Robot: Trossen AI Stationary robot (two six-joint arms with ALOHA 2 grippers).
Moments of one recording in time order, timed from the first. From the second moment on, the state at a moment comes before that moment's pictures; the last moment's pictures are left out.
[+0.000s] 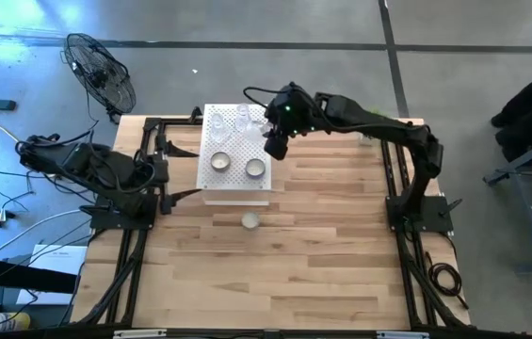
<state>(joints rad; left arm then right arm) -0.37 0.83 1.20 -0.74 -0.59 0.10 -0.30 1.81 1.90 -0.83 0.06 0.03</state>
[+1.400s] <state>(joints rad) -0.37 0.79 1.20 -0.81 -0.56 0.05 -0.34 1.90 1.90 -0.86 -0.04 0.08</state>
